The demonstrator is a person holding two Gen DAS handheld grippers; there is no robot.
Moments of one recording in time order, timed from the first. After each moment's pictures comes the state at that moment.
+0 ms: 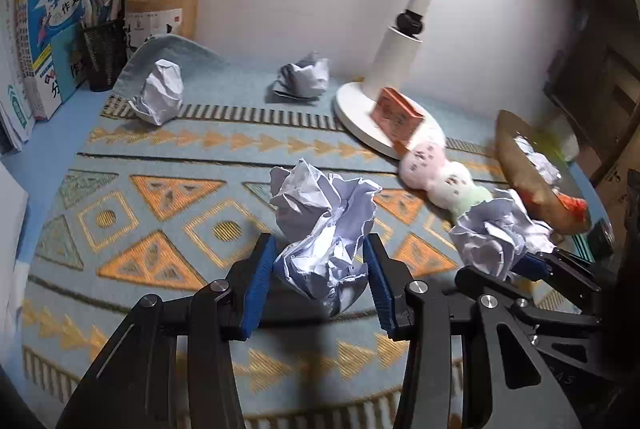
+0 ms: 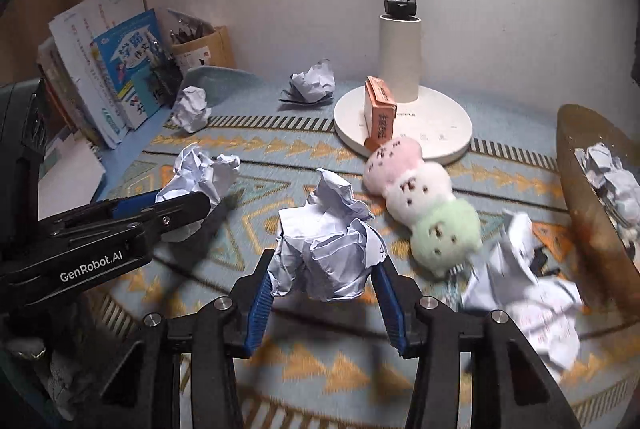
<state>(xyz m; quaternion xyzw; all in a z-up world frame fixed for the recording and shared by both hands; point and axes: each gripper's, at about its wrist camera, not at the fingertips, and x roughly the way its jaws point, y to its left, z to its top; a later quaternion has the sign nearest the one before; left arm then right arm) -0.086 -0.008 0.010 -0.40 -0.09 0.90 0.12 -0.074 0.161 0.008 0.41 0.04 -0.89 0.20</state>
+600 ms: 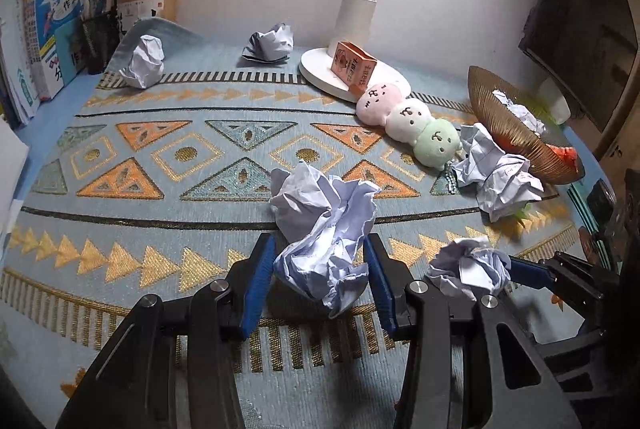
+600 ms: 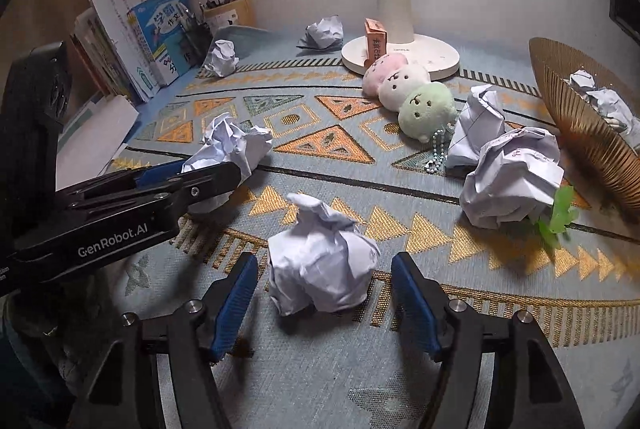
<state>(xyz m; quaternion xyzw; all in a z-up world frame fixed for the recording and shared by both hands) -0.038 0.034 -0.014 -0.41 -0.06 0.90 0.11 -0.025 0.199 -0.021 0.44 0.03 -0.87 0.24</state>
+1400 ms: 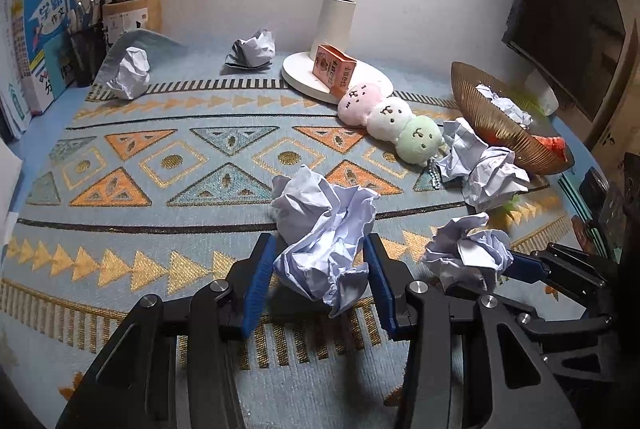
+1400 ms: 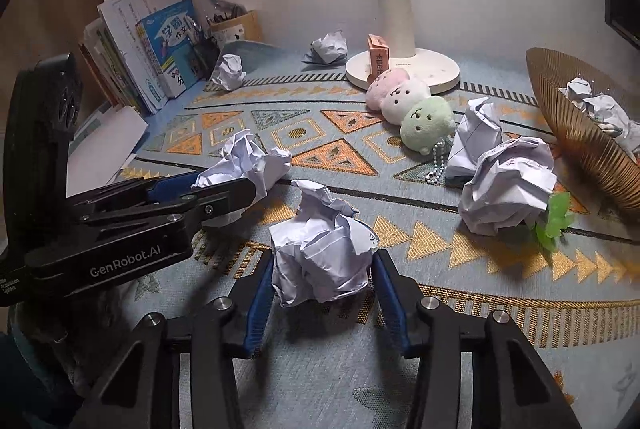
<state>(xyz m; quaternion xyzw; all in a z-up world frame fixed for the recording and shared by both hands) -0.032 0.042 -0.010 -0.40 -0.05 0.91 0.13 -0.017 0.206 -0.010 0.41 0.01 -0.88 0.25</state>
